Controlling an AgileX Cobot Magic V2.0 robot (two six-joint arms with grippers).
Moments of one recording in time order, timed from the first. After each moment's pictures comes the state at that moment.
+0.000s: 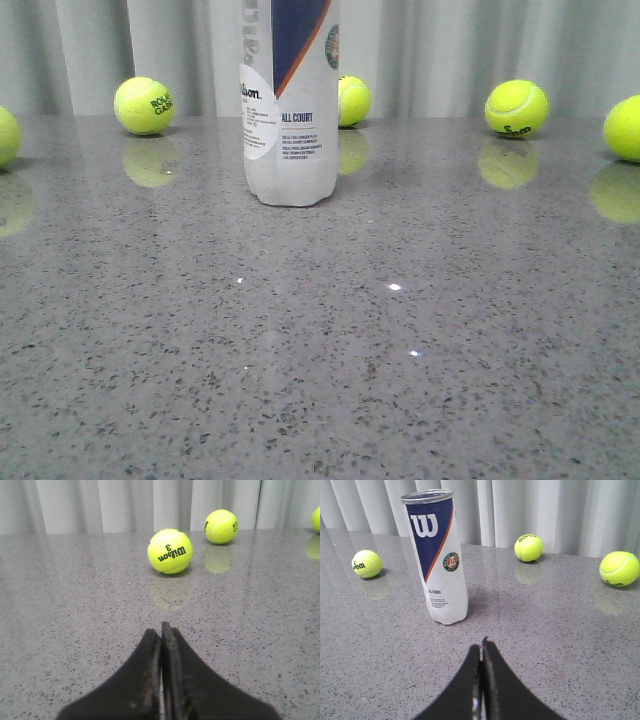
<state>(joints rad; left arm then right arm) 0.01 0.00 0.00 -0.01 0.17 0.07 0.44 0.30 -0.40 0.22 0.31 -0.08</state>
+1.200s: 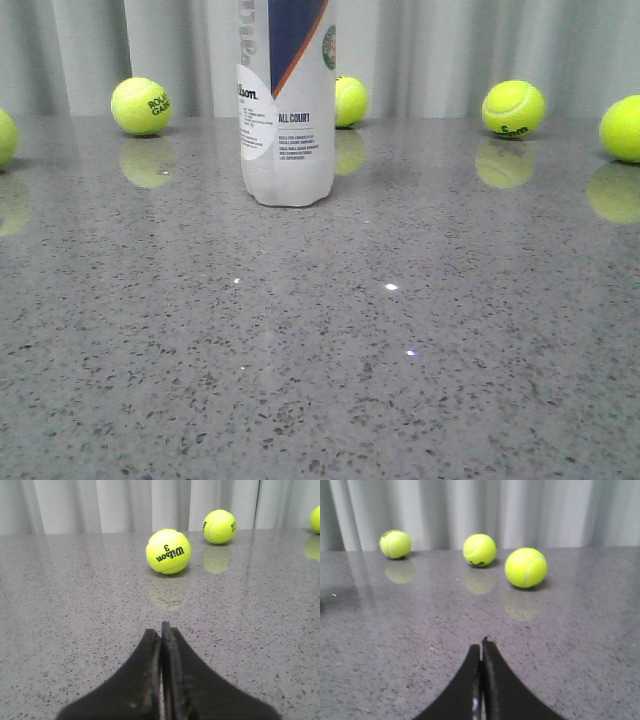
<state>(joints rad) 0.01 0.00 0.00 -0.01 0.17 0.07 0.06 0.15 -0.01 -0.05 -0.01 0.14</state>
